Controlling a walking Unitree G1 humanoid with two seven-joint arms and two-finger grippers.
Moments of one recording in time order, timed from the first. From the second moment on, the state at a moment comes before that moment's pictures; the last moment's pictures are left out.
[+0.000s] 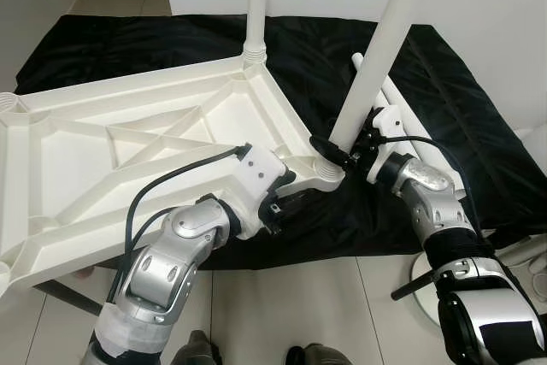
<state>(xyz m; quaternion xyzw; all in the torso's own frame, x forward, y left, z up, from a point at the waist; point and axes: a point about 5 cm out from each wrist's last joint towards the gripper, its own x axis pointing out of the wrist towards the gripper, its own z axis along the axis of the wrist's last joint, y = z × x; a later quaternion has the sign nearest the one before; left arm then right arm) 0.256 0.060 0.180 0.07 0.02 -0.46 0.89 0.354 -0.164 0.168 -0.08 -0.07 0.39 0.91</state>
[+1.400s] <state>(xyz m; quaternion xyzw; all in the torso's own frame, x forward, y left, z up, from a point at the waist) 0.253 0.049 0.190 0.06 0.01 -0.47 0.88 0.366 -0.156 0.156 -0.03 -0.09 0.12 0.99</state>
